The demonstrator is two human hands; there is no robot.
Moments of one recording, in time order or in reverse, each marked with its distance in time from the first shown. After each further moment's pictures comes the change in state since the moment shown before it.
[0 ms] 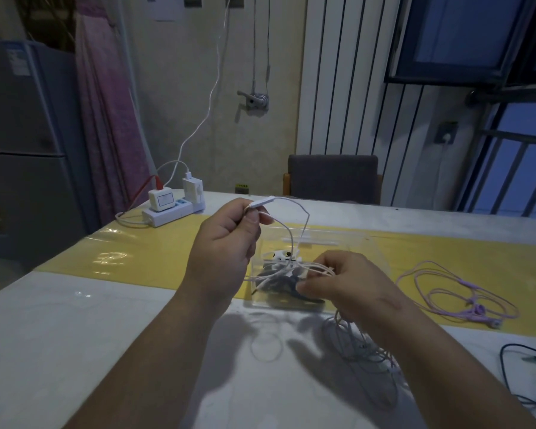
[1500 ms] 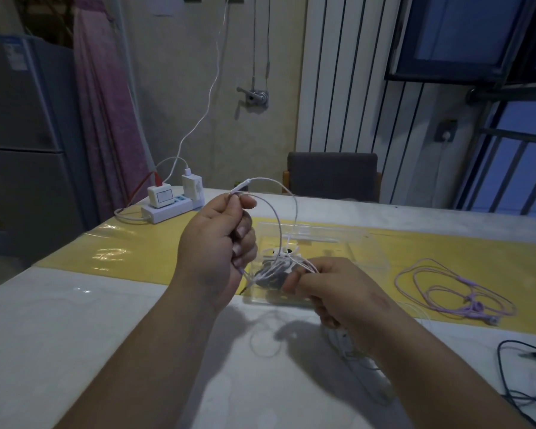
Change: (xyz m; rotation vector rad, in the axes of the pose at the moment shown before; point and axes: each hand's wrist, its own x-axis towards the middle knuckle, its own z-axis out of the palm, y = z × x) left_hand 0.005 0.003 -0.001 -0.479 0.084 -0.230; right_hand -0.005 -0.006 0.018 0.297 -0.120 0.053
